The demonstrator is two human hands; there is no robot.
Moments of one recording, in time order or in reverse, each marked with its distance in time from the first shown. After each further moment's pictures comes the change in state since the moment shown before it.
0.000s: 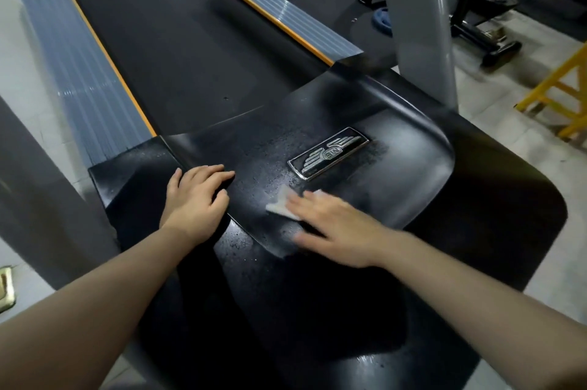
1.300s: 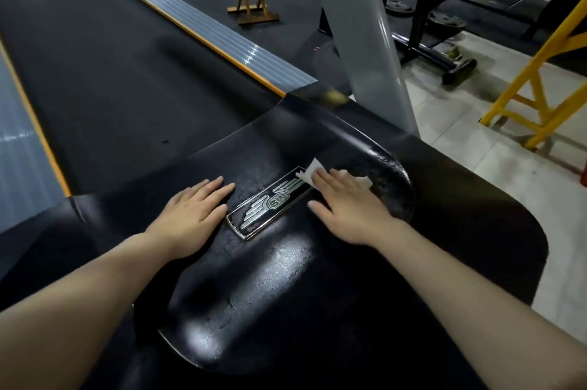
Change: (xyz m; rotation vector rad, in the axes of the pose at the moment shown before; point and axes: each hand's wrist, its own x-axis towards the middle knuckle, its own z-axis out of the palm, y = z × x) left_hand 0.115 0.064 0.038 0.118 -0.310 0.181; right_hand 0.016 0.176 -0.015 -0.152 0.182 0.418
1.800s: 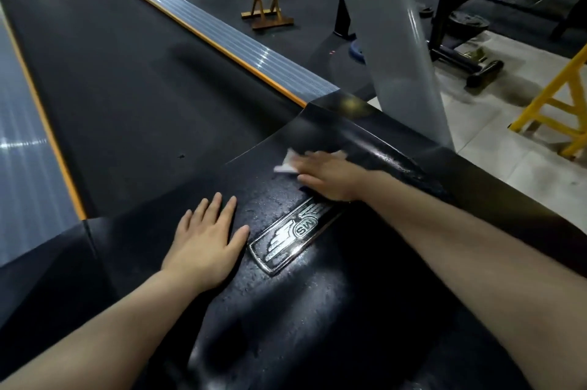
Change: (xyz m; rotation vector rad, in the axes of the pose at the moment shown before) left_hand 0.008 0.002 0.005 0.083 -0.012 -0.234; right_hand 0.145 -0.004 -0.013 -0.020 -0.168 -0.220
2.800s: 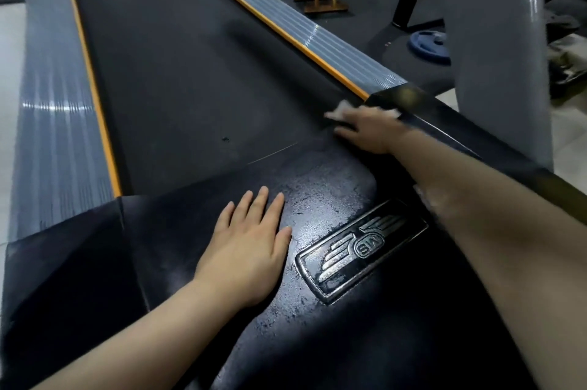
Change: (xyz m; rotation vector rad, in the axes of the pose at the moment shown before) left_hand -0.001 0.001 0.001 -0.057 0.044 0.012; right_hand 0.133 0.050 -0.002 -0.077 0.142 0.125
